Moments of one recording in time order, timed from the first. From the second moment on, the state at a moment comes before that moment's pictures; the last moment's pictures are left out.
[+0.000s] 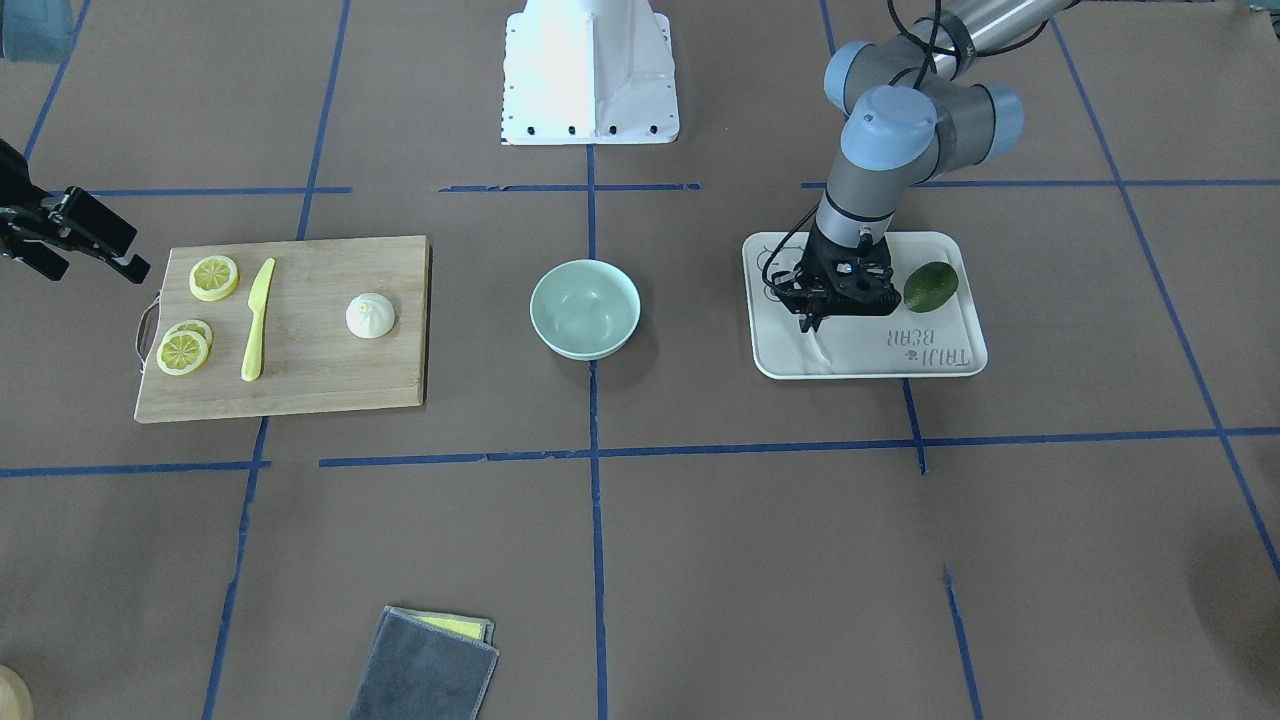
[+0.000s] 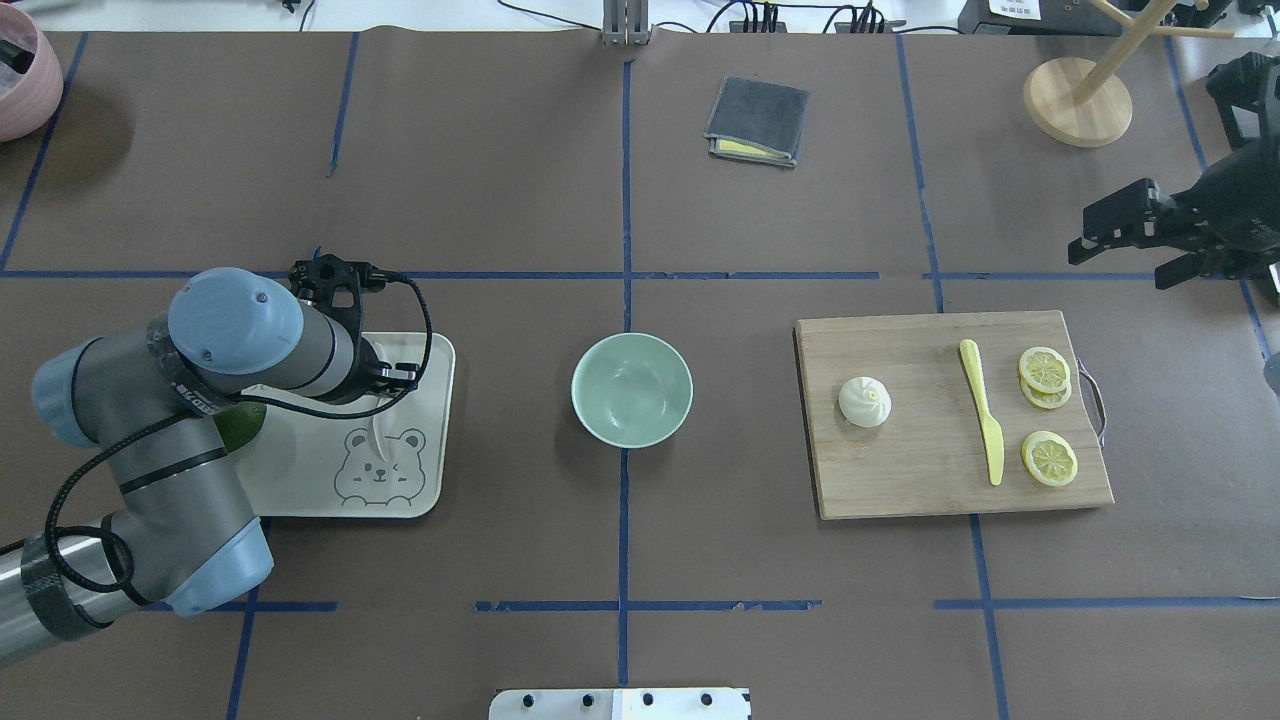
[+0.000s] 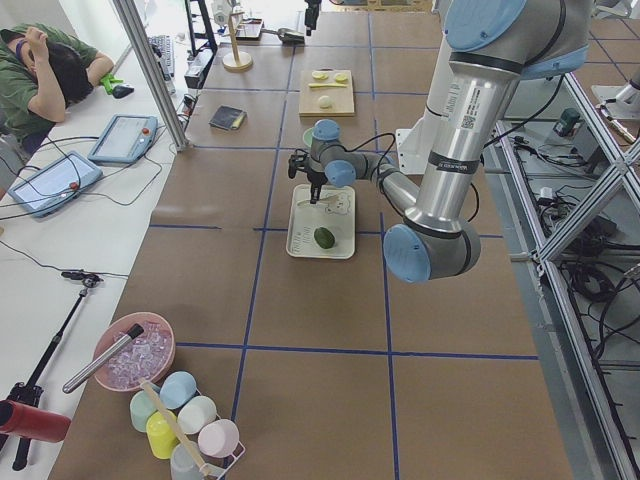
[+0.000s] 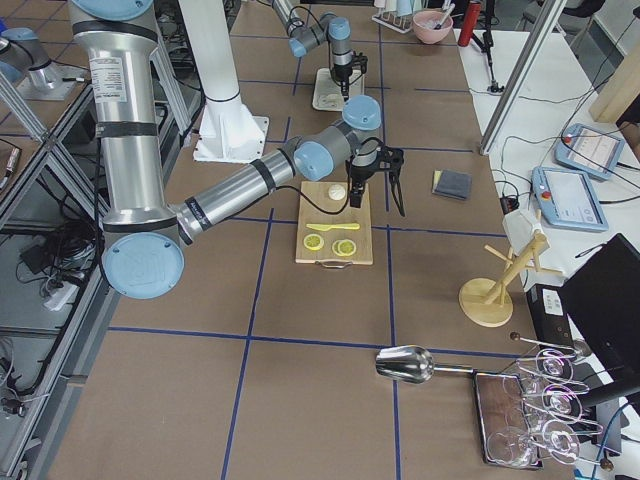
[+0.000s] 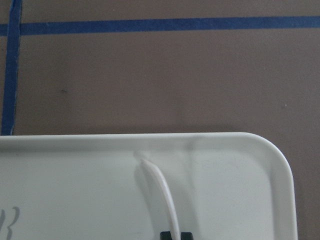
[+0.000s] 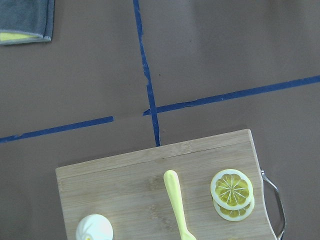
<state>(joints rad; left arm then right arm) -0.58 -1.89 -1.75 -1.88 -1.82 -1.14 1.11 -1.49 2.03 -1.48 2.33 0.95</state>
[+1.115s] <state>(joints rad) -0.67 -1.96 -1.89 -1.87 -1.88 -1.32 0.69 -1.42 1.97 -1.27 1.92 1.29</state>
